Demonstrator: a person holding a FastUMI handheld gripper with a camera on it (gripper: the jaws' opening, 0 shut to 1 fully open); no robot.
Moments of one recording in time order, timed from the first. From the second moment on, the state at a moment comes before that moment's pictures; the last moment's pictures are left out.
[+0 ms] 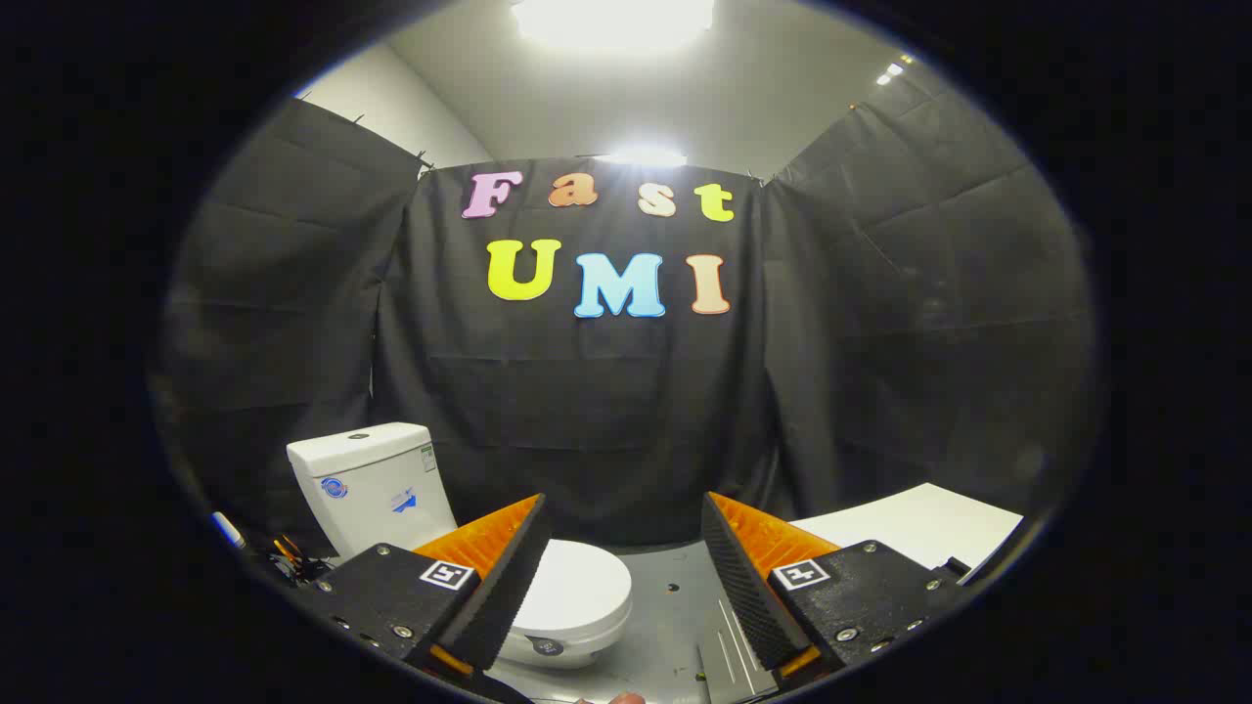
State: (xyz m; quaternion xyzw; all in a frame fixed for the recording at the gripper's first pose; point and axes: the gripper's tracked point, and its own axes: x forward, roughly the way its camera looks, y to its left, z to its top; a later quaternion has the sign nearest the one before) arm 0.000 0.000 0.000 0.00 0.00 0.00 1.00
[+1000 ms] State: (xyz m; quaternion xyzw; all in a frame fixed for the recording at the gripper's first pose) arm 0.033 0.010 -0.052 0.07 0.01 0.02 1.00
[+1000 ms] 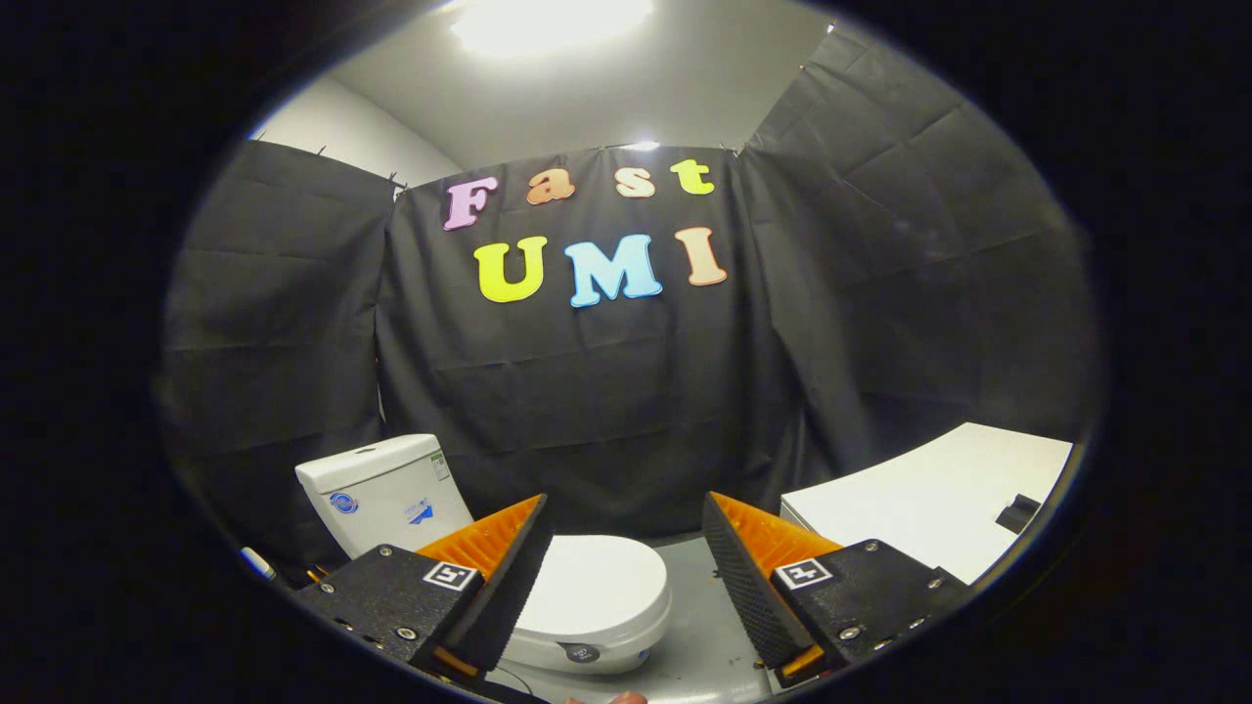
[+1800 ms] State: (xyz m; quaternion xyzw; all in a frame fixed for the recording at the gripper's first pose) arm 0.057 0.095 -0.126 0.10 0.07 0.11 0.99
